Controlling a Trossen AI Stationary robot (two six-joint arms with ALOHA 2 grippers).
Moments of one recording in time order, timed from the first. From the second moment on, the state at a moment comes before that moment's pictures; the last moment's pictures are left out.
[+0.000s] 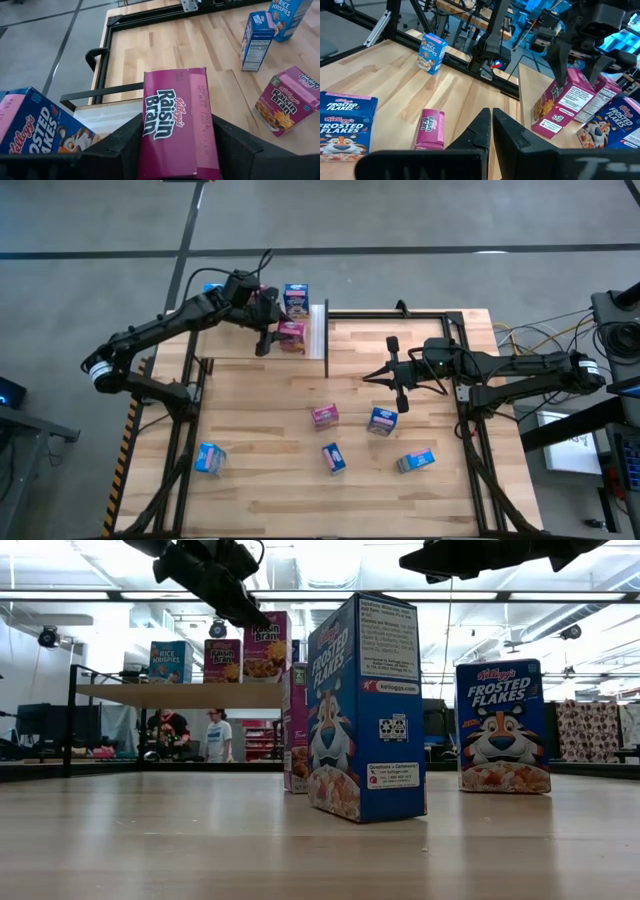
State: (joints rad) left arm 0.64 1.33 1.18 -0.51 0.48 0.58; right arm -0.11 1.00 0.70 0.11 -0.21 -0.46
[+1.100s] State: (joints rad) left arm 0.88 1.19 1.18 -0.74 0.43 0.70; right arm -0.11 1.00 0.70 0.11 -0.21 -0.46
